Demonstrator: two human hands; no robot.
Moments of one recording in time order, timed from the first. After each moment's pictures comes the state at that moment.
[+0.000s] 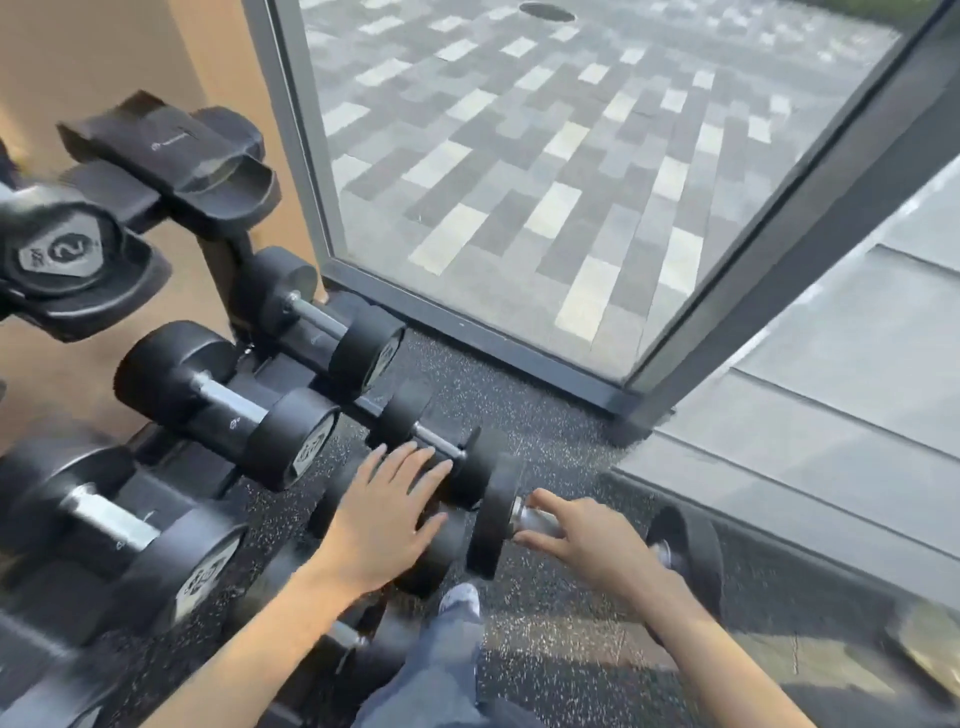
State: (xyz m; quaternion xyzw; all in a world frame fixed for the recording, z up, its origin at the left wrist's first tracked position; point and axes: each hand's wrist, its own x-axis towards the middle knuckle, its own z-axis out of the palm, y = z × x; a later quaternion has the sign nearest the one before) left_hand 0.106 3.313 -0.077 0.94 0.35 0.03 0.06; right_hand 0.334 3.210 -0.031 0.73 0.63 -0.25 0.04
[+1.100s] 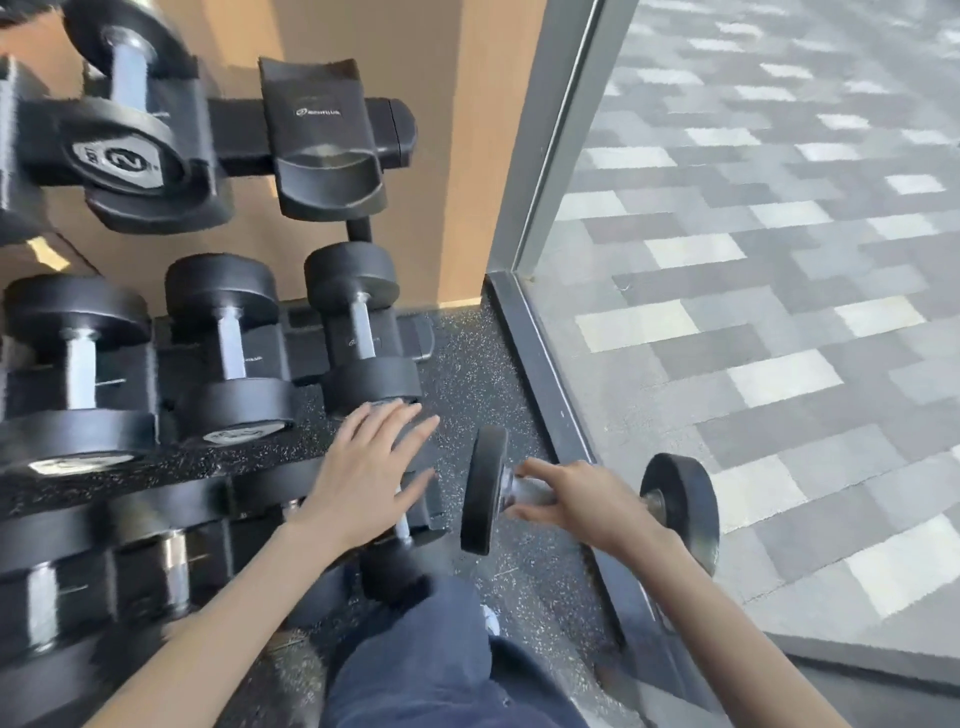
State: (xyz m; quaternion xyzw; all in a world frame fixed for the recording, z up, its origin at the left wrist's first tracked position) left_hand 0.338 3.503 -0.051 0.71 0.70 0.06 0.04; right_hand 0.574 3.610 -0.015 0.36 0.91 -0.18 0.13
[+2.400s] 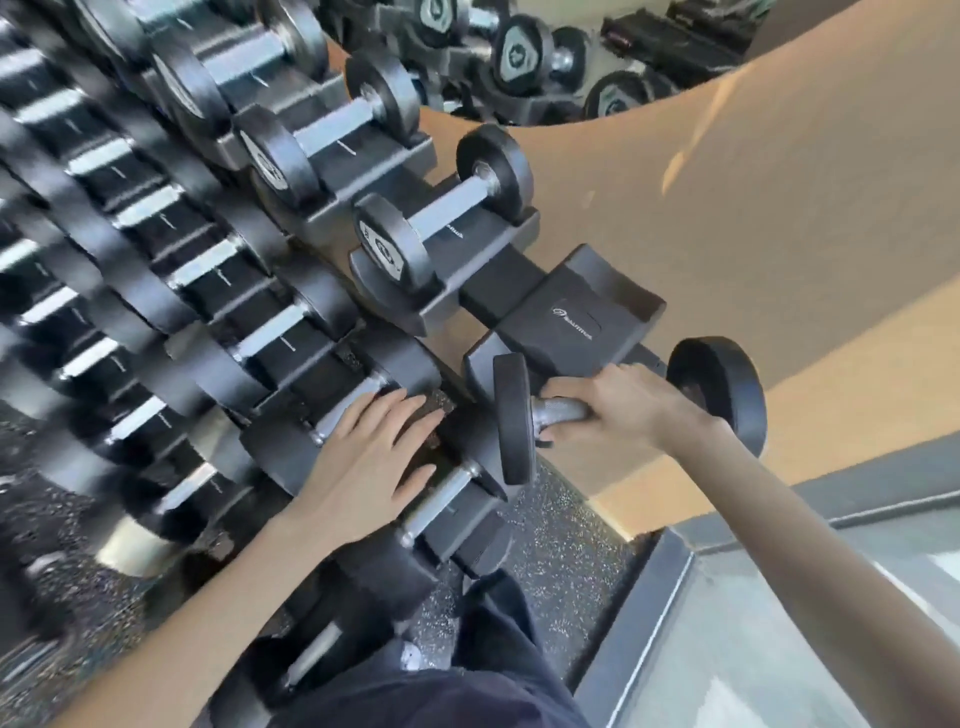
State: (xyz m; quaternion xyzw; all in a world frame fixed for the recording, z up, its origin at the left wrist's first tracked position) left_hand 0.211 3.692 -0.029 0.30 0.95 0.06 -0.03; right_hand 0.179 3.980 0.055 -0.27 0.96 0.02 0.08
